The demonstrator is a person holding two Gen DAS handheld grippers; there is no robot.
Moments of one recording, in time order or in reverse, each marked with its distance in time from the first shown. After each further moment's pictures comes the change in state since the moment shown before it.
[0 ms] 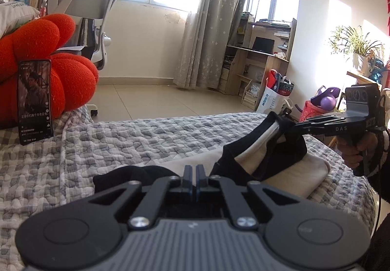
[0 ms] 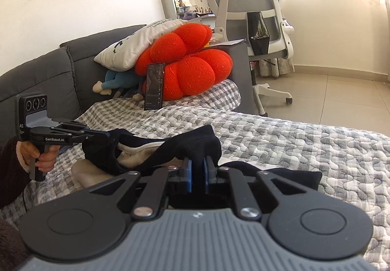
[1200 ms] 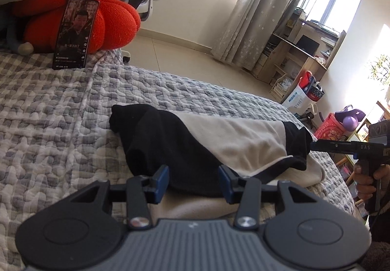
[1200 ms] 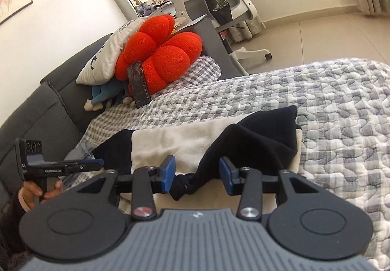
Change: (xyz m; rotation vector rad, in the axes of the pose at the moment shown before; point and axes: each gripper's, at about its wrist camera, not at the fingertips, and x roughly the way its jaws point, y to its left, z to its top) left arm -0.022 -0.010 -0.012 -0.338 0.164 0.113; right arm -0.025 -0.019 -0.016 0.417 0.080 0.001
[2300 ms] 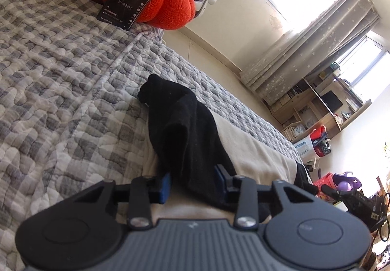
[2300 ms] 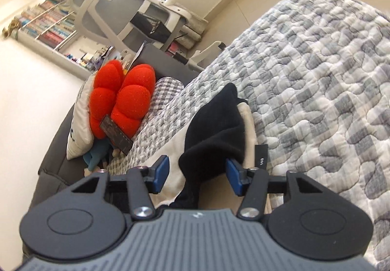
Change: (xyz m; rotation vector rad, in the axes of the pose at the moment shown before) left arm 0.020 0.023 -0.021 -0.343 -0.066 0.039; right arm -0.025 -0.063 -0.011 0.548 -0.106 -0.042
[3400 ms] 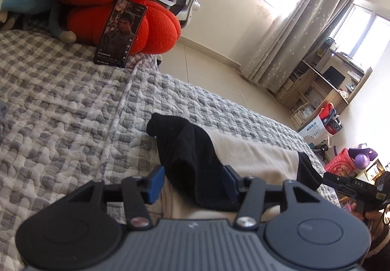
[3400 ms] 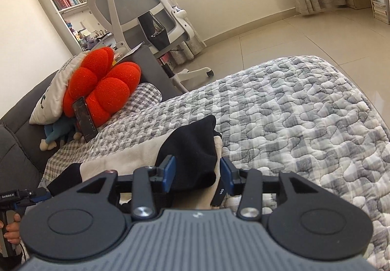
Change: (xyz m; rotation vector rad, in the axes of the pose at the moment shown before) left arm -0.049 -0.015 0.033 0.192 -0.022 0.056; right arm -0.008 0.027 -0.010 -0.425 -0.113 -0.184
